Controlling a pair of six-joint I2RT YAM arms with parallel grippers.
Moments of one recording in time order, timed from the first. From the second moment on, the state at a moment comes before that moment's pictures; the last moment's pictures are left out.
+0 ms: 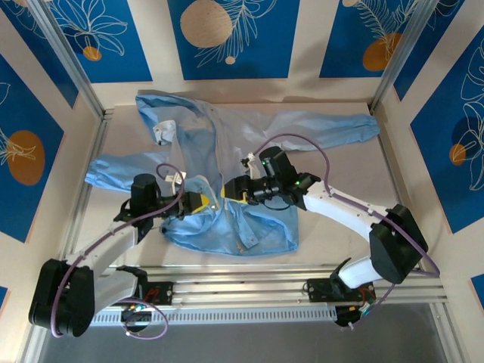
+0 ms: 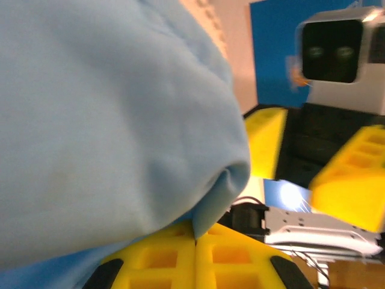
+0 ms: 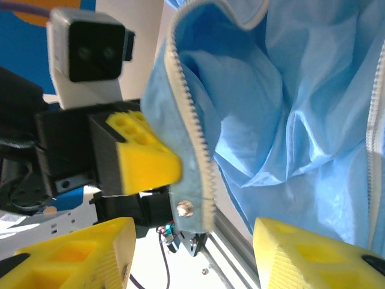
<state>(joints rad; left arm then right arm) -0.25 1.09 0.43 0.21 1.00 -0.96 0.71 1.43 0.96 -0.17 -0.67 0.85</state>
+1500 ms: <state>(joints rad) -0.23 0.96 0.77 -0.66 0.65 -0.52 0.77 1.60 0.98 0.09 -0.72 1.01</state>
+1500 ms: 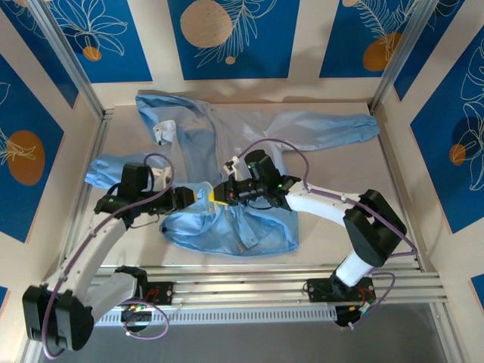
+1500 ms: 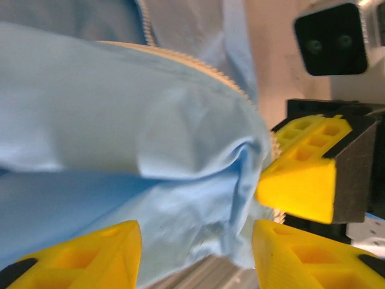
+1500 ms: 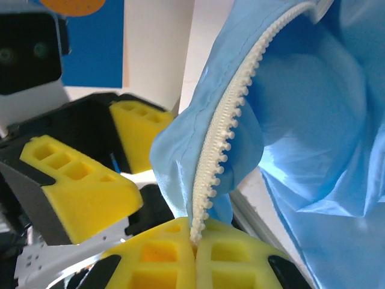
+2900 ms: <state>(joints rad) -0.24 0.74 0.38 -0.07 0.83 -1.03 0.81 1.71 0.97 0.42 -0.73 1.15</state>
